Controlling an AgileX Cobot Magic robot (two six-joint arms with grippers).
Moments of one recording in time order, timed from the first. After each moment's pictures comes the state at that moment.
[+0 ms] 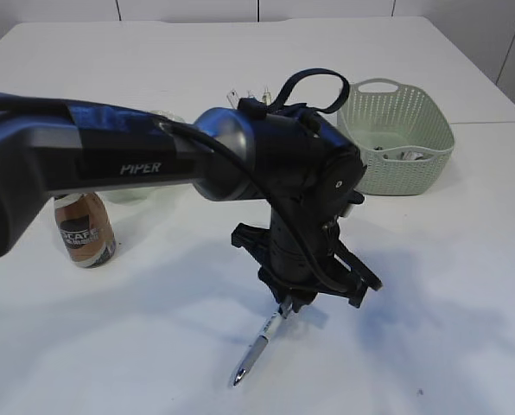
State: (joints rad) left arm -0.90 2.31 -1.80 0.16 1.03 -0.52; right arm 0.22 1.05 -0.96 -0.10 1.22 0.13
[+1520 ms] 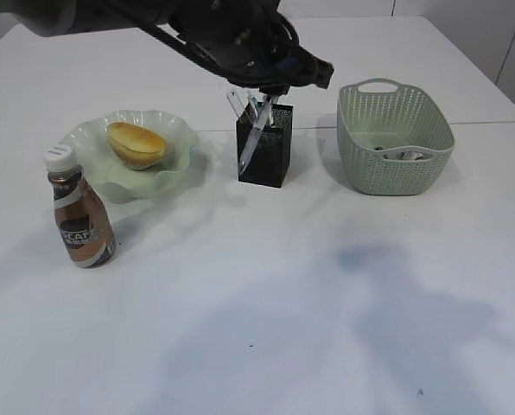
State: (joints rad) left arm -0.73 2.03 -1.80 0.47 0.57 -0.57; right arm 0.22 1.05 -0.96 -0.10 1.16 0.13
